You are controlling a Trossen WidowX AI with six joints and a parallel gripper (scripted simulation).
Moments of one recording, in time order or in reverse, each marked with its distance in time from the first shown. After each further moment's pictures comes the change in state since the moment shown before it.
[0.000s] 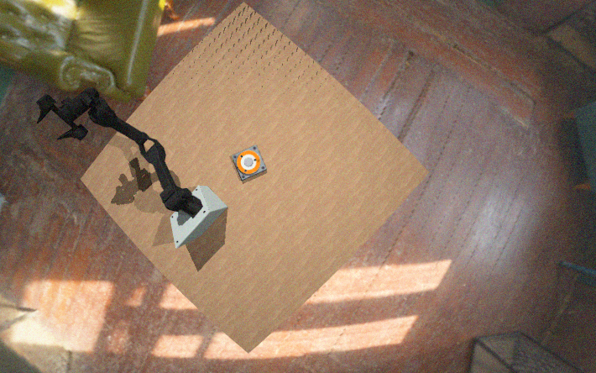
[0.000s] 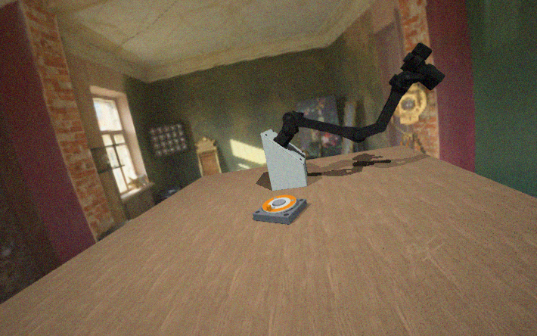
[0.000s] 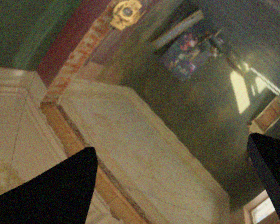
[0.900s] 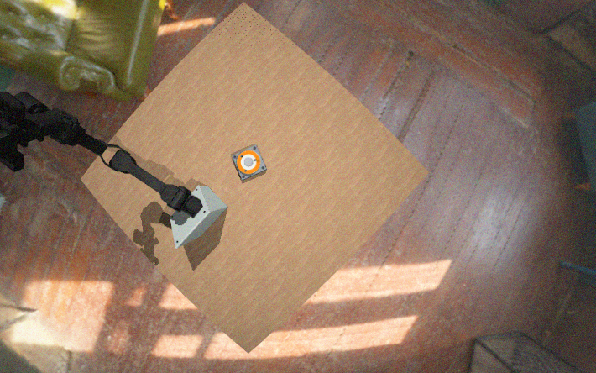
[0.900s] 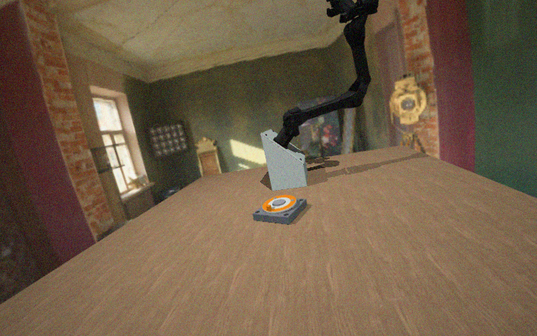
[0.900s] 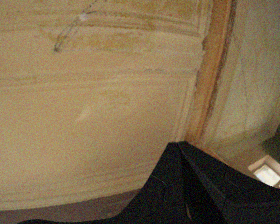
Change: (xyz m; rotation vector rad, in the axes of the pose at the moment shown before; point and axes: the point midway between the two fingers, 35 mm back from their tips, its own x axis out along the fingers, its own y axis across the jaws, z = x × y) arm -0.125 0.090 -0.418 -0.649 0.829 0.868
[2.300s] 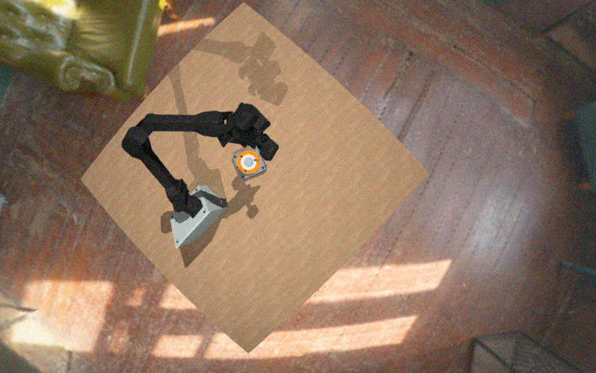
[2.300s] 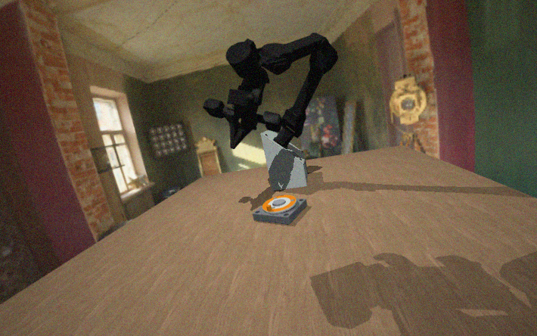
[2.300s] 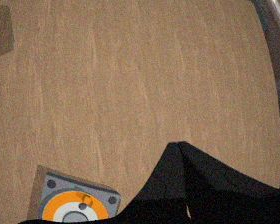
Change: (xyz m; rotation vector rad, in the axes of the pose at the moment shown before) arm -0.500 0.172 -0.483 -0.683 1.682 1.991
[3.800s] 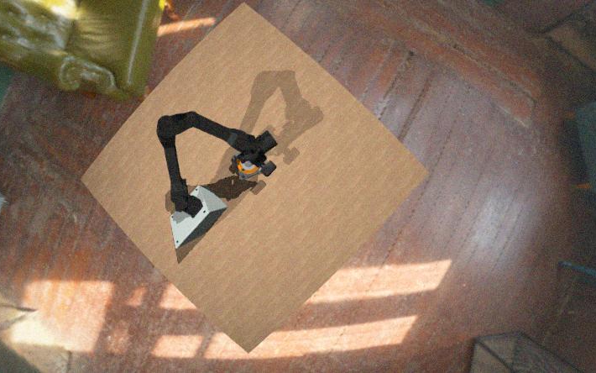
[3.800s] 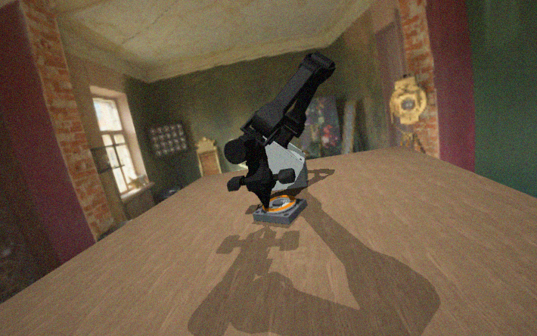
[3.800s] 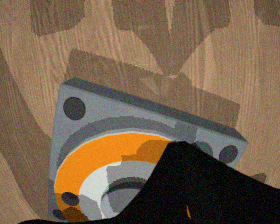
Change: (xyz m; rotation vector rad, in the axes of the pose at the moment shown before) arm 0.122 0.093 -0.134 0.081 0.397 0.433
